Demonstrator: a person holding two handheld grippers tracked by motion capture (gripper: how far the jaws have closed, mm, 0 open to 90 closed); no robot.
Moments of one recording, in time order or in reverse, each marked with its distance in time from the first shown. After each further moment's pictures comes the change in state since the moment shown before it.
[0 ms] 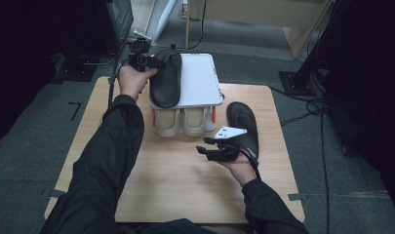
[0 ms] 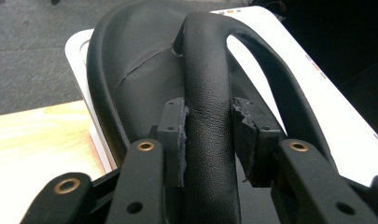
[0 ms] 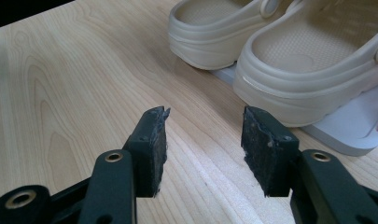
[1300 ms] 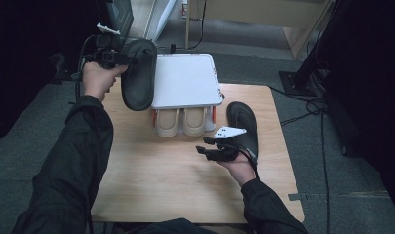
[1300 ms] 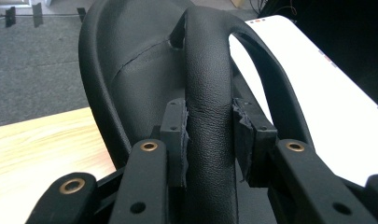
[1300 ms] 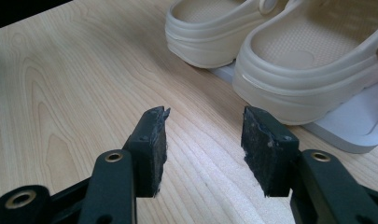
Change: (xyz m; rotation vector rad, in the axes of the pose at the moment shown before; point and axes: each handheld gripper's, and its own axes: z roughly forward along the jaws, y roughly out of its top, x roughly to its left) left arm 0.036 -0.004 -0.073 -0.034 0.050 0.048; right arm -0.001 -0.001 0.003 0.002 -0.003 0.015
